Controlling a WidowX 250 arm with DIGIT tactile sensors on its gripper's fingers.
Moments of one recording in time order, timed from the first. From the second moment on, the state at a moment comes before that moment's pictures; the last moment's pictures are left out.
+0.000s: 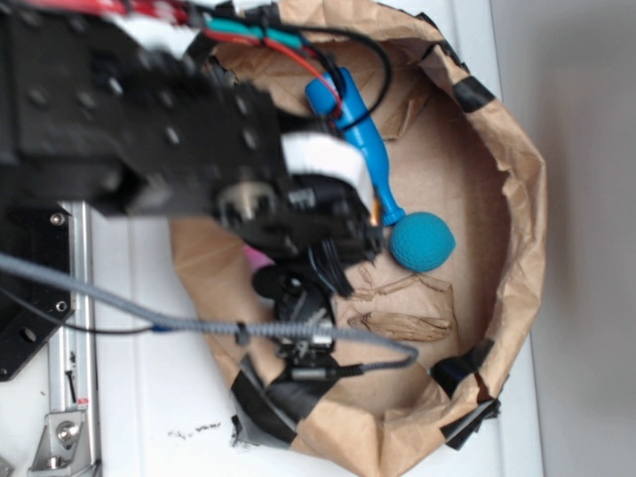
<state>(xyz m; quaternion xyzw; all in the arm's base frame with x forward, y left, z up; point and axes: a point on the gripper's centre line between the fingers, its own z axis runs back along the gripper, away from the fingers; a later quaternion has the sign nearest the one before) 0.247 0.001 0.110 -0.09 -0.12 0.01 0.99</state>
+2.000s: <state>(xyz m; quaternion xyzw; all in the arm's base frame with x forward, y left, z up) 0.301 -0.051 0.018 -0.03 -0.17 -0.09 0.98</state>
